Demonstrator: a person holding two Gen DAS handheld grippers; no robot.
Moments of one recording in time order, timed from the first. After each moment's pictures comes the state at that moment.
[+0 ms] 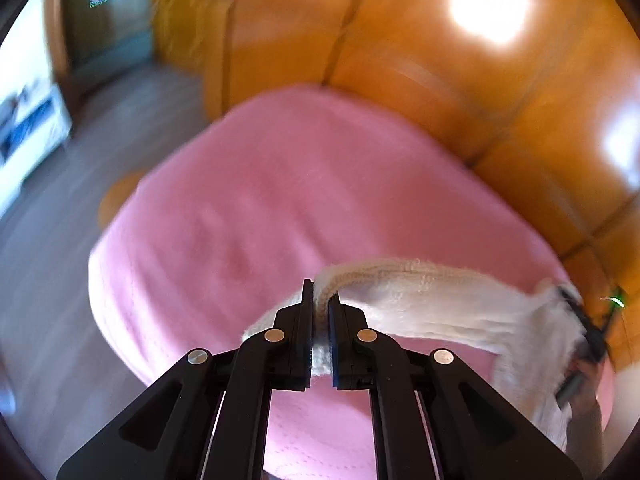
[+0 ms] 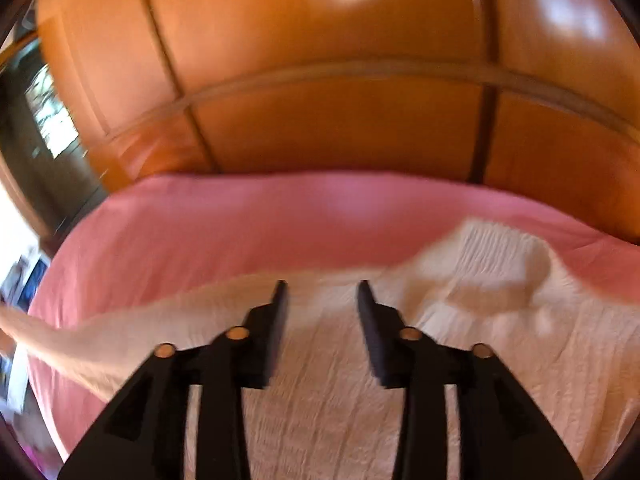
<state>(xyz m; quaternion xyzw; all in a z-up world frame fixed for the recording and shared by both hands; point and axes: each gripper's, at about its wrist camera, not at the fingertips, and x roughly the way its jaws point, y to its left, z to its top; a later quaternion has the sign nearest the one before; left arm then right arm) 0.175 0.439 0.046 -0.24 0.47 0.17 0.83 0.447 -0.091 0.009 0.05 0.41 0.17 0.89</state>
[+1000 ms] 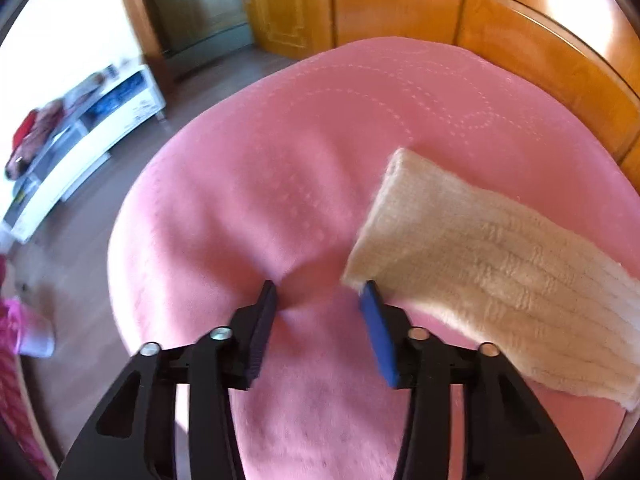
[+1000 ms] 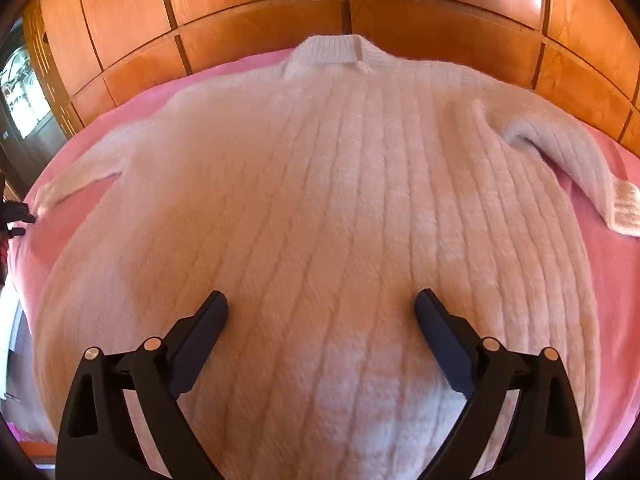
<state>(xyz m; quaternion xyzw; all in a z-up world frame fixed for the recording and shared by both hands) 0.190 0.453 -0.061 -0.17 0.47 0.36 0.79 0.189 -0.186 -0.046 0.02 0.46 0.09 0.88</state>
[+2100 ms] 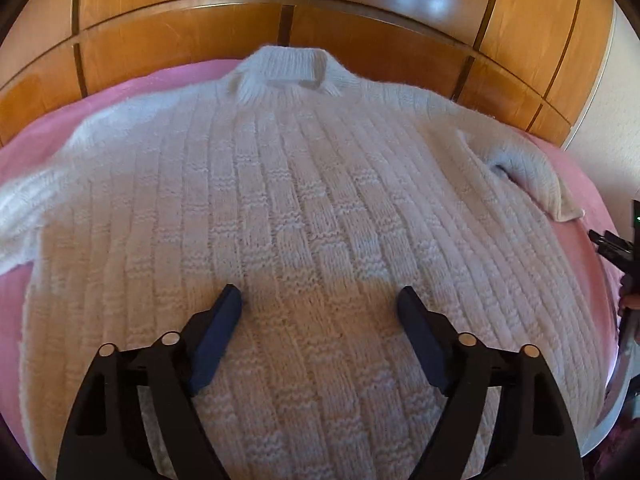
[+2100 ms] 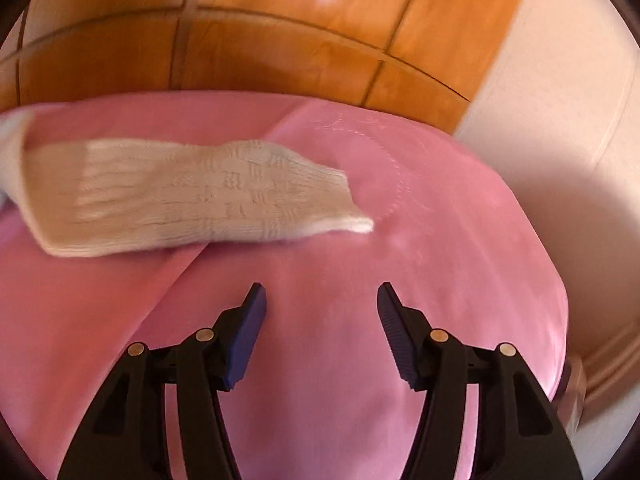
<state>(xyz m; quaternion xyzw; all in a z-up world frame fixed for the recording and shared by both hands) 0.210 -0.043 -0.083 -0.01 0.43 -0.18 0.89 0.201 -0.557 -0.058 -0.05 0.41 -0.25 0.87</state>
